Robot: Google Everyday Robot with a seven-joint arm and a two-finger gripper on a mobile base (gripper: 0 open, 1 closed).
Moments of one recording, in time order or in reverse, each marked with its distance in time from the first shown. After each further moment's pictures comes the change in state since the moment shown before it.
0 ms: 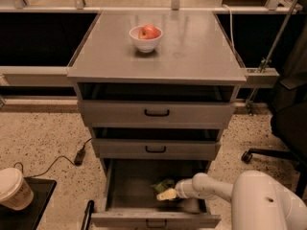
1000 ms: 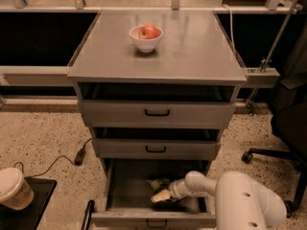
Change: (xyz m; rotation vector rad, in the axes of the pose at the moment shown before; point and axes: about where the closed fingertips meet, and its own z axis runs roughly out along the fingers) arm 0.005 0.011 0.049 -0.079 0.063 0.001
